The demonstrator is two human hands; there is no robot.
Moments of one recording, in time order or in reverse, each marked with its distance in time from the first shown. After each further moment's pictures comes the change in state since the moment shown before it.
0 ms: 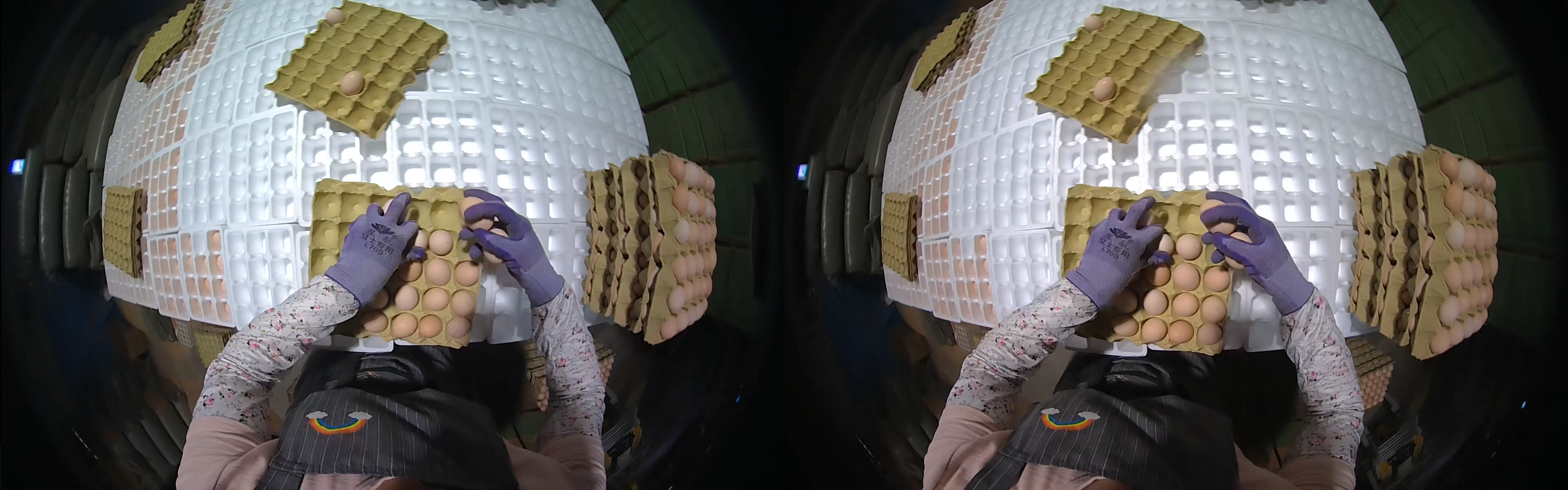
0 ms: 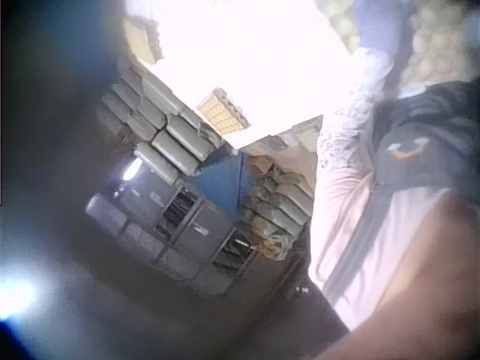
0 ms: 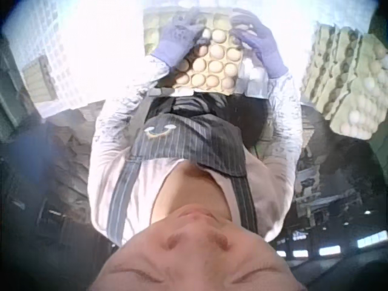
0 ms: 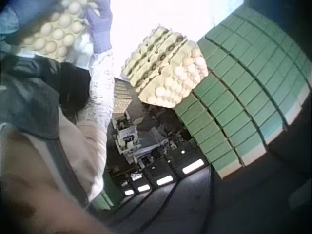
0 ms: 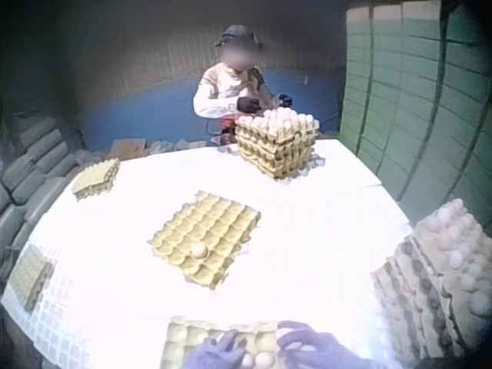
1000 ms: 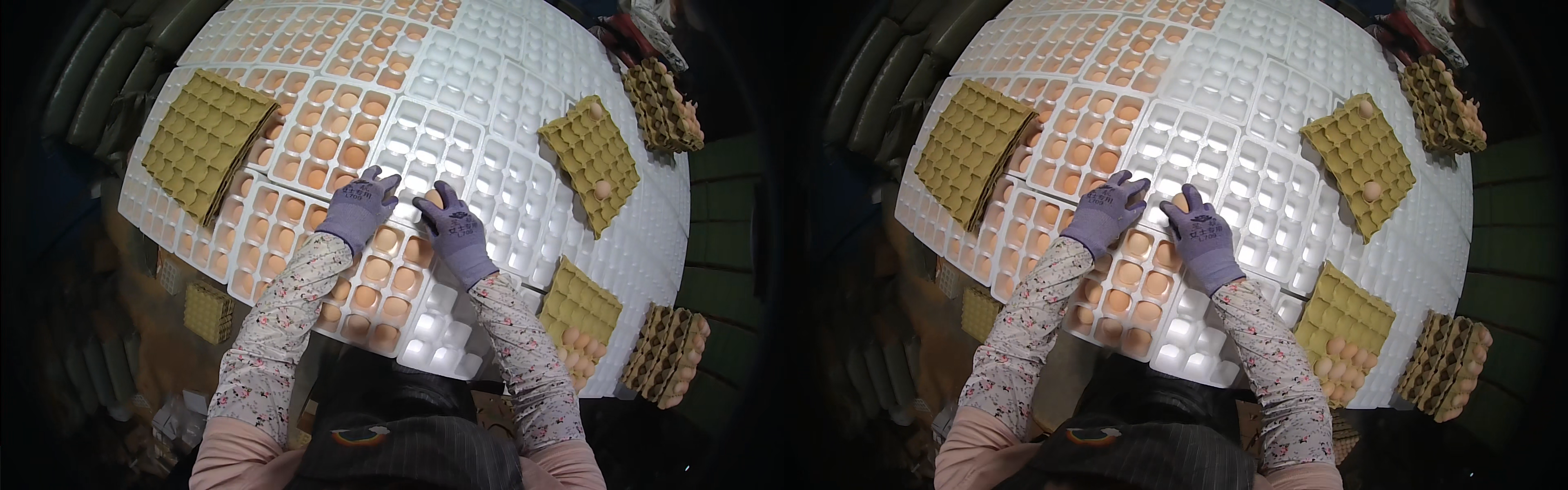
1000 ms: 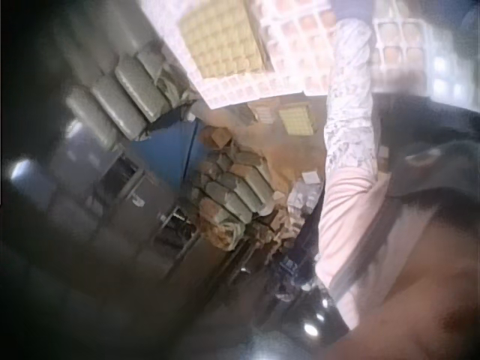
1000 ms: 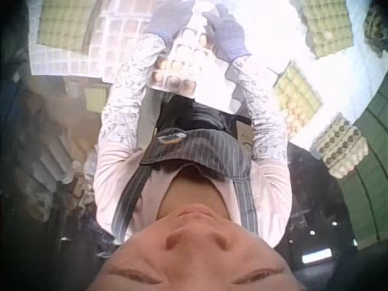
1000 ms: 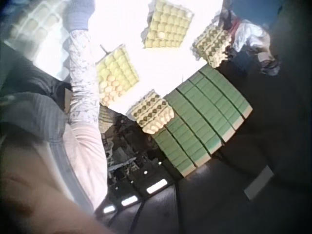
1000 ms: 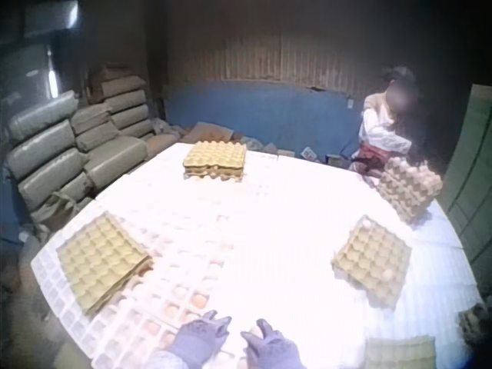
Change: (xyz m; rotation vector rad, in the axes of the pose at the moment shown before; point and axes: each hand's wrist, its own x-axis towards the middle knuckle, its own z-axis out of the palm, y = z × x) left_hand -0.148 -0.427 -0.124 -0.066 0.396 -0.326; right_hand 0.248 0.027 0.455 -1.251 -0.119 -0.341
